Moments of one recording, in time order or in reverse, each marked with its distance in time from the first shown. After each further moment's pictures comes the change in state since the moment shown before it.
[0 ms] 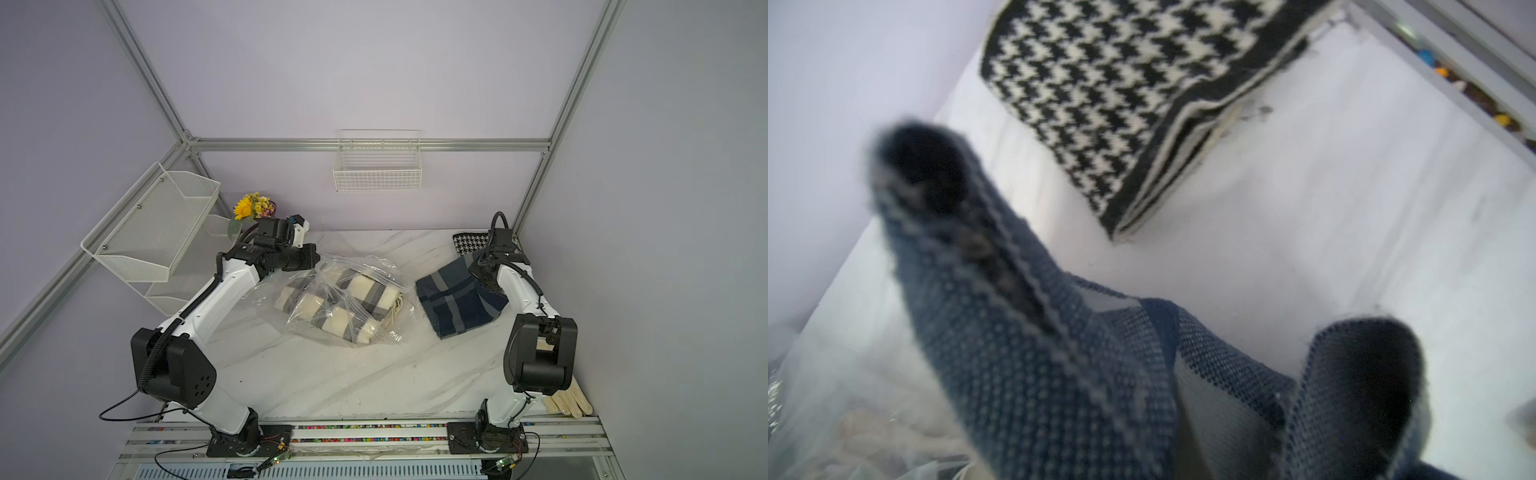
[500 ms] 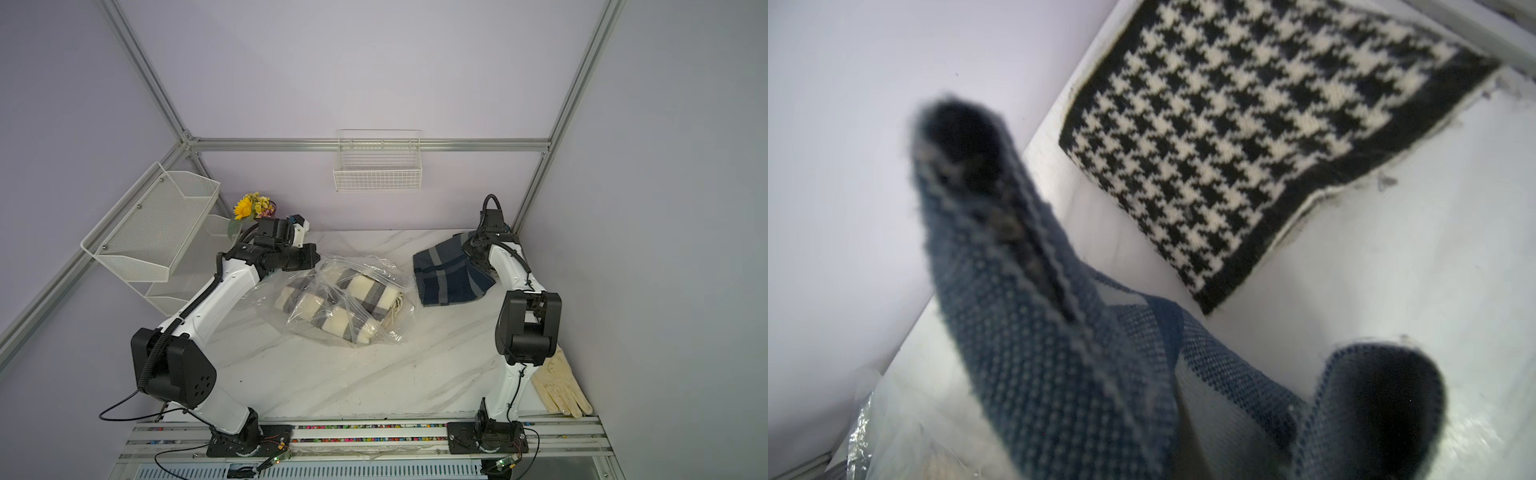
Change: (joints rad) left arm 0.000 0.000 0.000 0.002 -0.002 0.000; right arm 0.018 0.247 0.326 -0.022 0.013 0.086
